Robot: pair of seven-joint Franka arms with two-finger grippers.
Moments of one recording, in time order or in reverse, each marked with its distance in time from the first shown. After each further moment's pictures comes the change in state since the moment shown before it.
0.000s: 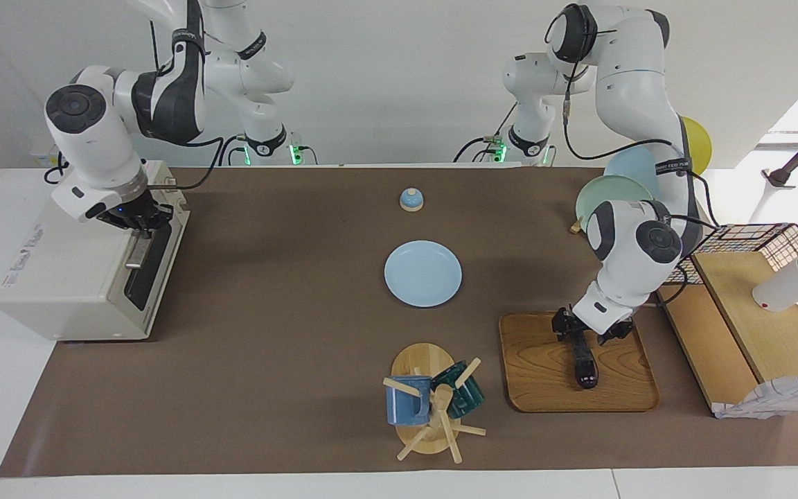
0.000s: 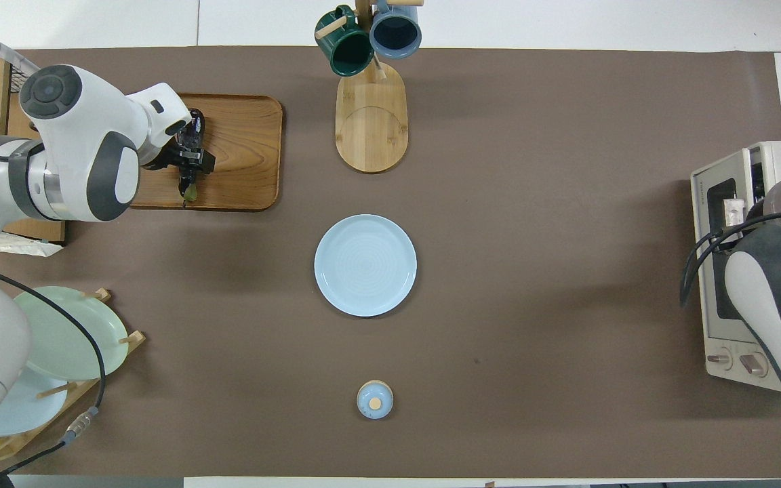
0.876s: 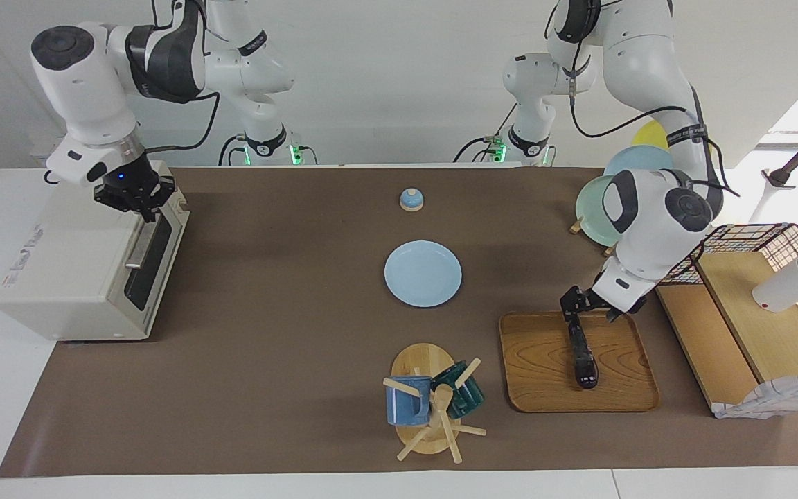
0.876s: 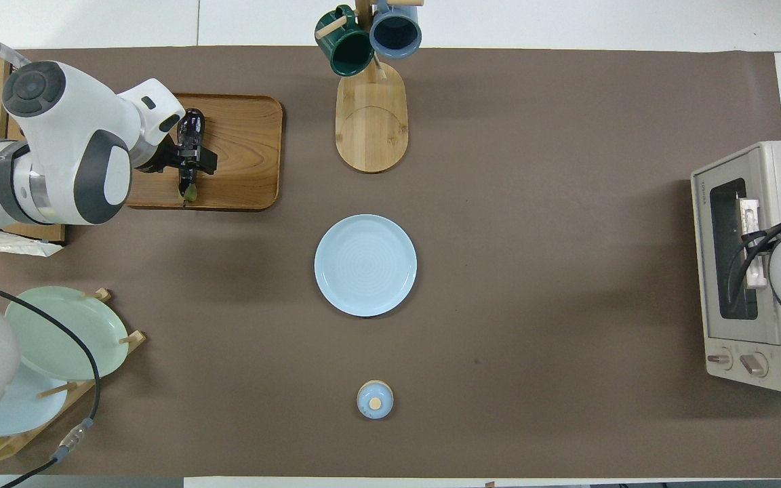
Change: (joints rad) left arm -0.001 -0.047 -0.005 -0.017 -0.032 -0.046 -0.083; right arm -0.044 0.011 -0.021 0.060 0.004 -0.057 -0.131
